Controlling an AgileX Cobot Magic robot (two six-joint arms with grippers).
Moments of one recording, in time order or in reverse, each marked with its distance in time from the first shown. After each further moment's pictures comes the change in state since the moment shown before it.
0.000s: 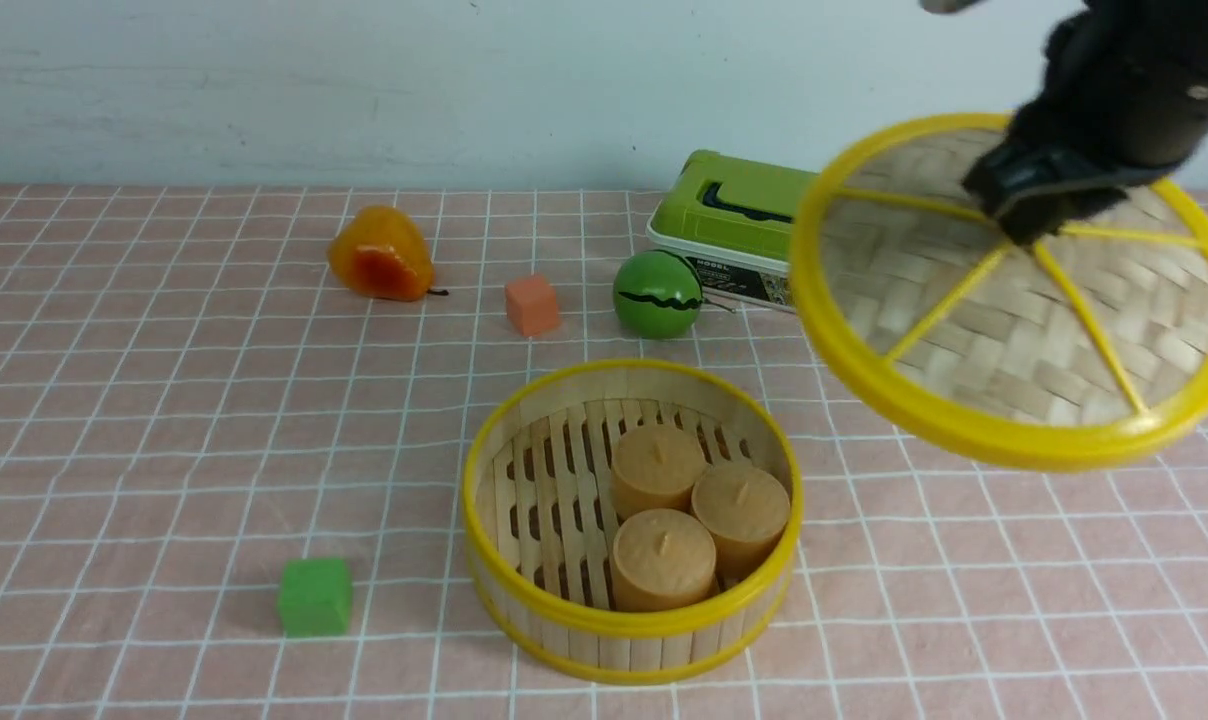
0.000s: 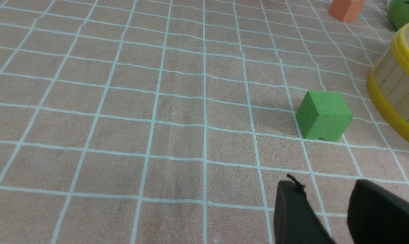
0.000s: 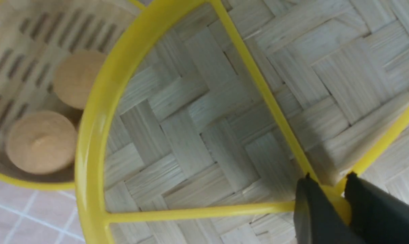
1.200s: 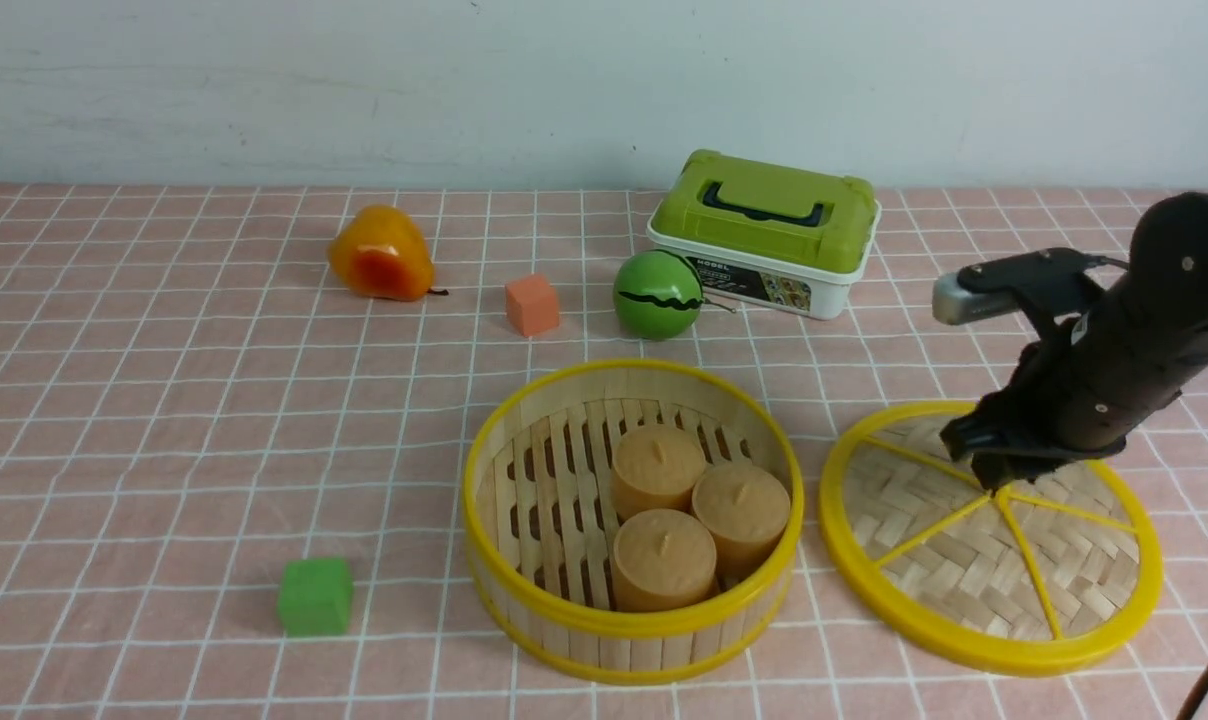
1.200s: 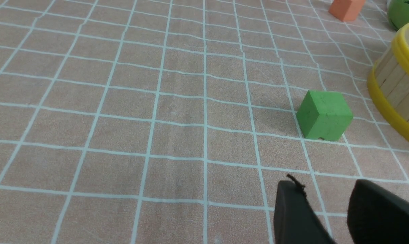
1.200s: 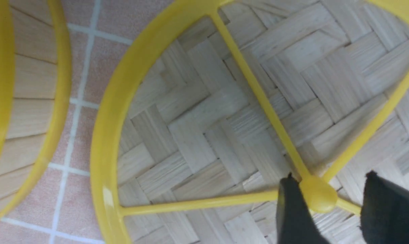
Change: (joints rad) right arm -0.164 0.175 0.453 0.142 -0.513 0.001; left arm 0.000 0.000 0.000 0.000 0.000 0.000
